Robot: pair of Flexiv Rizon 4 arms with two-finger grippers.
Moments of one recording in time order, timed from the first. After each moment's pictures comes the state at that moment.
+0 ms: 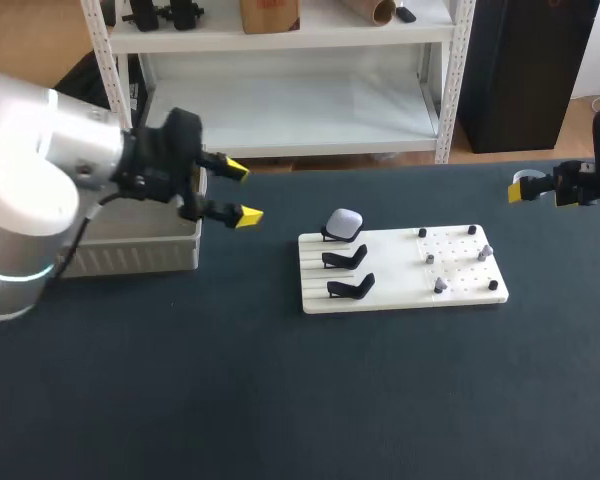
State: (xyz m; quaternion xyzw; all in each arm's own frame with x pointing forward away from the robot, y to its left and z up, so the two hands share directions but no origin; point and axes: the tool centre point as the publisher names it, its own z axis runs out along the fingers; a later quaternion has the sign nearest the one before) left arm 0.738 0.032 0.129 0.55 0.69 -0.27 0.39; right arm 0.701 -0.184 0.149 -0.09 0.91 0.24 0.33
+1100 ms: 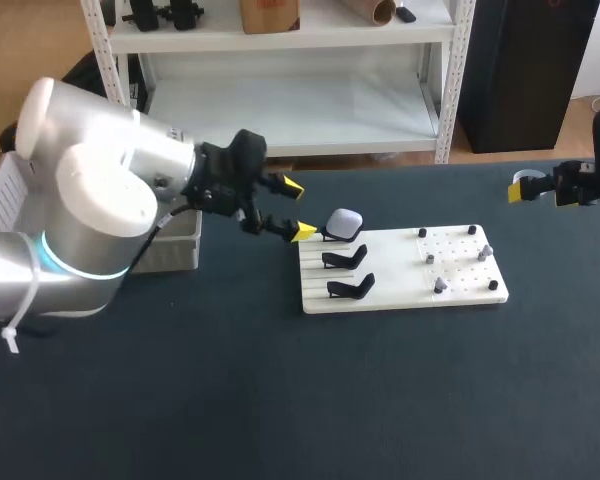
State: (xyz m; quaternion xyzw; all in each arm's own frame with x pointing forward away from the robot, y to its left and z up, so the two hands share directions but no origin) left arm 0.759 -0.041 0.077 0.56 0.68 -0.30 0.36; right arm 0.701 -0.184 0.149 -0.09 0.91 0.24 0.33
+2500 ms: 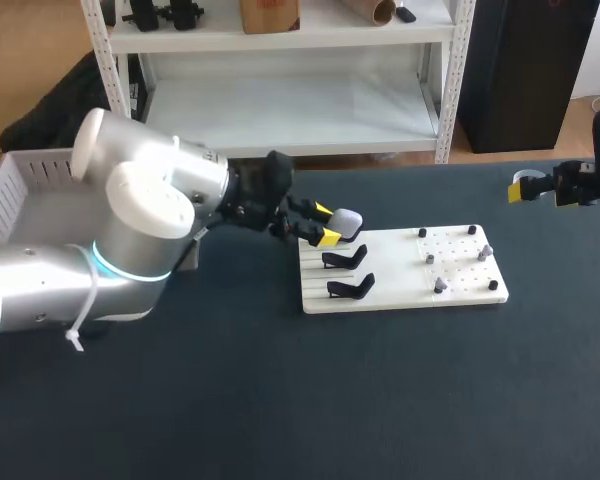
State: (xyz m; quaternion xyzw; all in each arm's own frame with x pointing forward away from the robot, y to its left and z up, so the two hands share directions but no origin) left arm 0.782 -0.083 0.022 0.55 0.67 -0.35 0.35; right arm 0.701 -0.184 0.149 -0.09 0.91 0.24 0.33
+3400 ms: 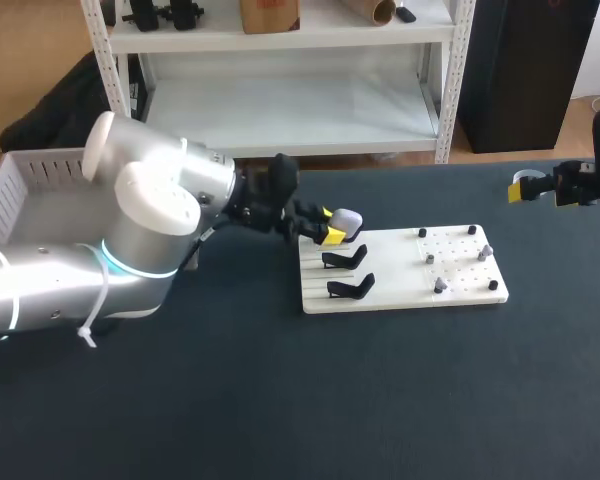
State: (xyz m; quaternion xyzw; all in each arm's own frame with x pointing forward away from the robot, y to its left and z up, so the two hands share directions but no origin) left arm 0.786 -0.093 0.013 0.55 0.66 -0.37 0.35; right arm 0.701 -0.184 0.149 -0.09 0.91 0.24 0.33
